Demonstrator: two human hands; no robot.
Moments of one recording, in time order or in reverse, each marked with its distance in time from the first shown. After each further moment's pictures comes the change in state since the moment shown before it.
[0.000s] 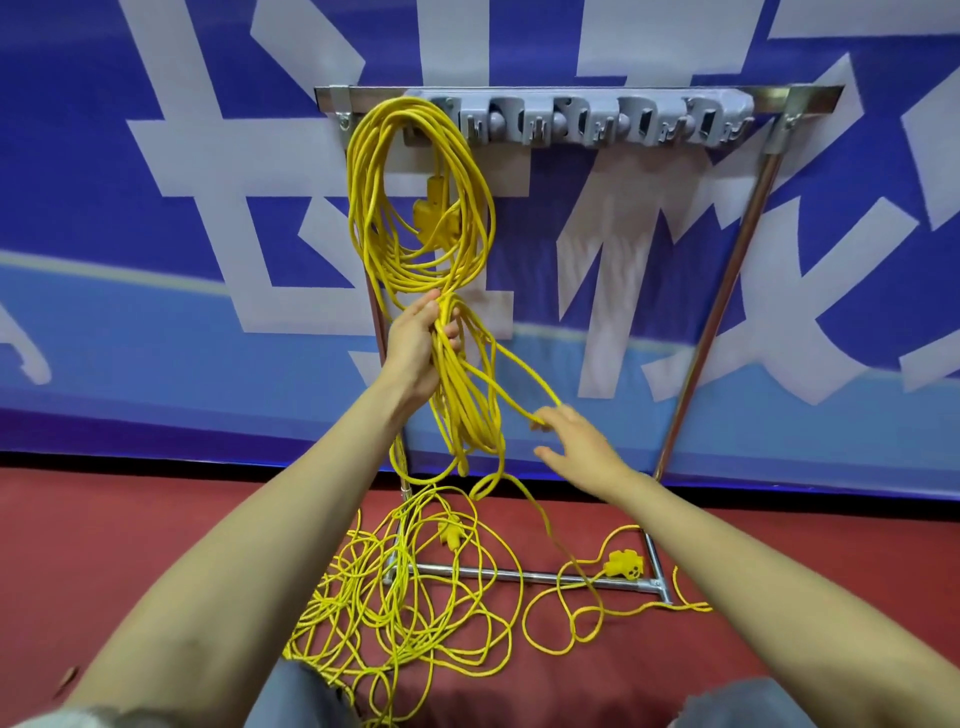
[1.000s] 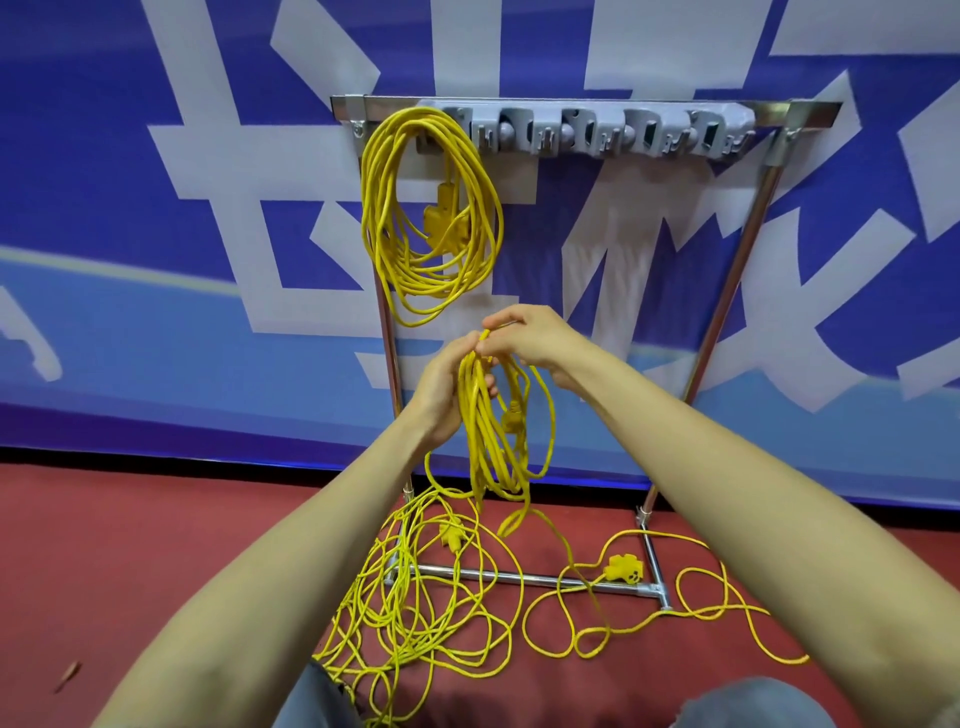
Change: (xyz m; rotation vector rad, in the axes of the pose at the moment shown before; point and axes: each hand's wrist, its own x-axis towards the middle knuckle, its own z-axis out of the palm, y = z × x) left_hand -0.026 -0.032 -0.017 0.153 -0.273 -0.117; right_hand 0.058 -0.131 -0.069 0.486 0.011 0.183
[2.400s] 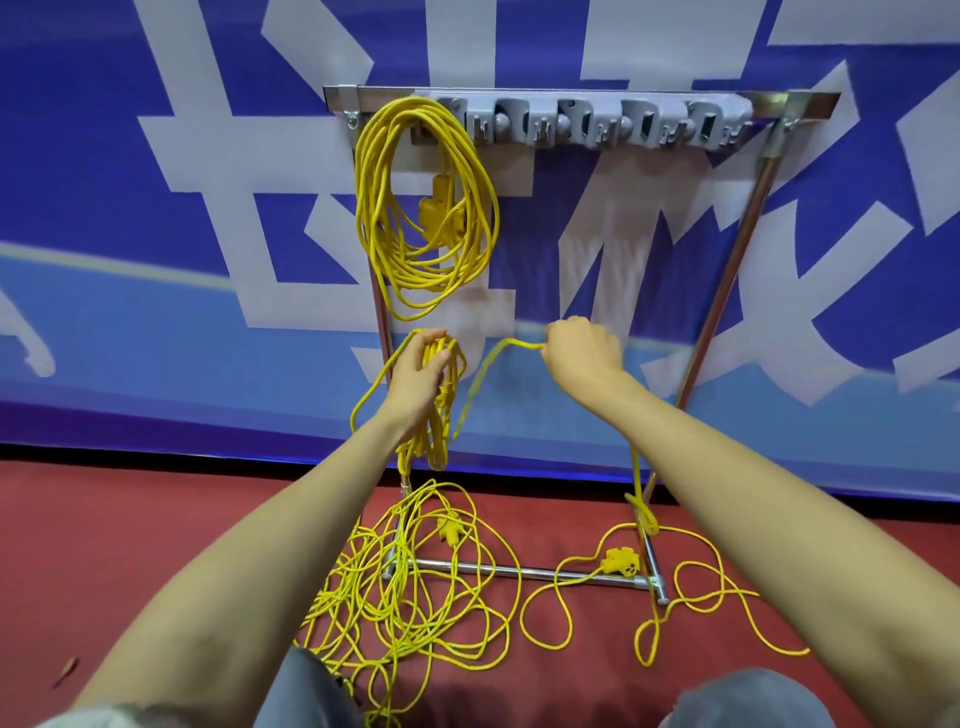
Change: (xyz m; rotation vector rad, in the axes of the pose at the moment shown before) left_hand 0.012 -0.009 -0.042 0.627 0.284 0.240; right_hand -0.007 0.035 -0.021 -1.140 0.283 0.011
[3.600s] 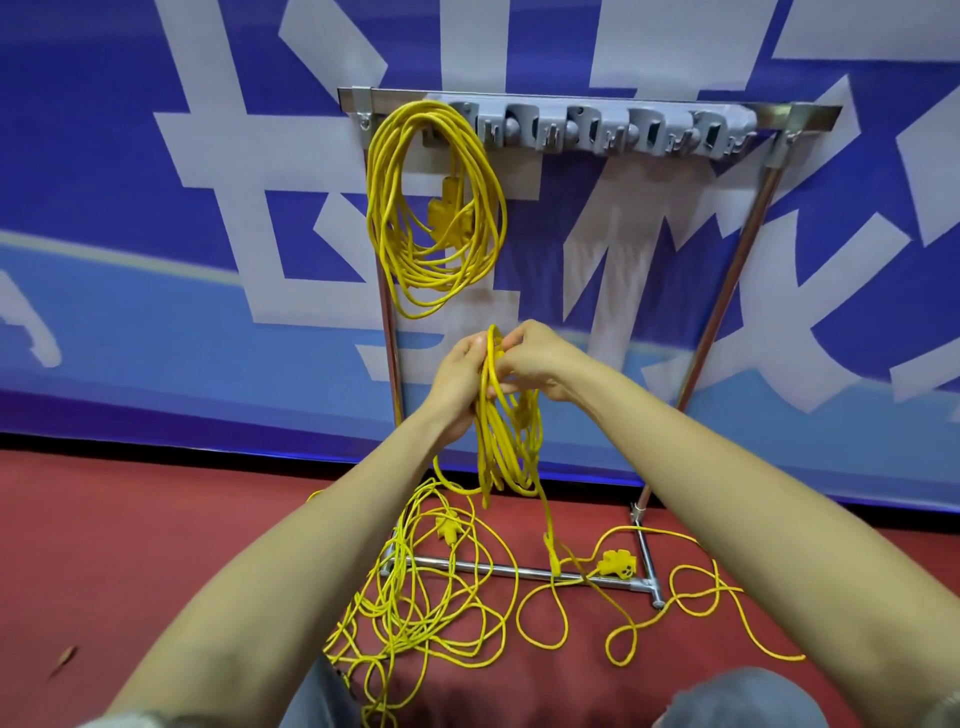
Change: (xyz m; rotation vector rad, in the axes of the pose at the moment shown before) left_hand -0.025 0.035 0.042 -0.435 -0.124 -0.182; right_hand -0.011 -0.043 -0.015 1.202 -0.440 0.158
